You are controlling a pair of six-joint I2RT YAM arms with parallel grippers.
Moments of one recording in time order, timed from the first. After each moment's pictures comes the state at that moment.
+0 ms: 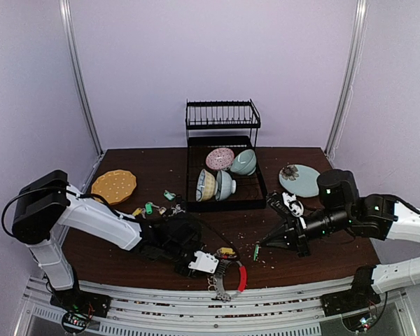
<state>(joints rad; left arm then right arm) -1.13 1.77 0.84 0.01 0.21 0.88 0.95 0.92 0.73 -0.36 -0.53 -0.04</state>
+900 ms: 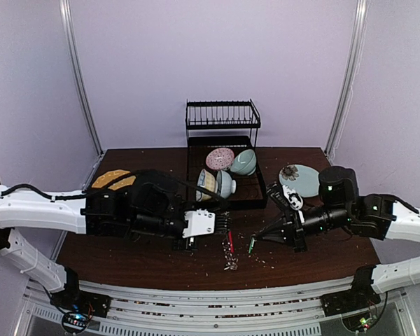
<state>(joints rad) -1.22 1.38 1.02 -0.20 0.07 0.61 0.95 0.93 0.73 -0.26 -0.52 0.02</state>
